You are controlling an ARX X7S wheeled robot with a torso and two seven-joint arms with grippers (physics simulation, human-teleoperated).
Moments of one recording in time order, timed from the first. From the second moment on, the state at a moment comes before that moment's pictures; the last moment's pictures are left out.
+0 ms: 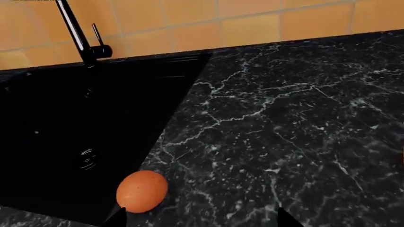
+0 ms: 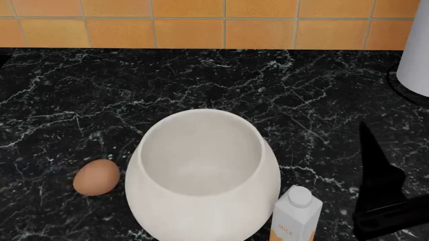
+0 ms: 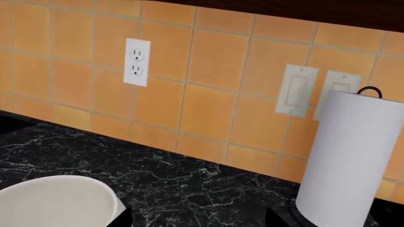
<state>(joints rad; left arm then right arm) -0.09 -0.44 -0.54 0.92 -0.37 -1.38 -0.03 0.38 0.88 0.54 -0.76 1.26 1.10 0.17</state>
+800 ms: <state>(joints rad) -0.20 -0.38 -0.59 0.63 -0.33 -1.25 -0.07 0.41 0.91 0.50 -0.75 1.30 1.10 0.21</state>
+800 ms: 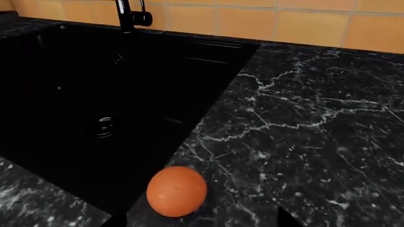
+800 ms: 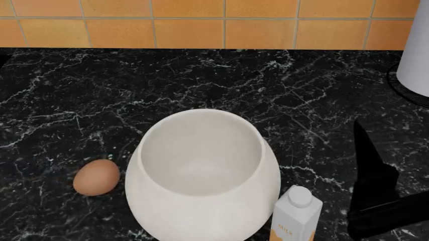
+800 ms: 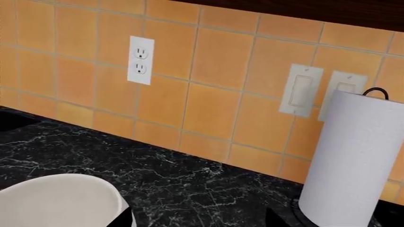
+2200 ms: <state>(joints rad) -0.35 -0.39 -0.45 0.09 -0.22 -0.90 -0.11 0.45 0.96 0.47 -0.75 1.38 1.11 0.29</state>
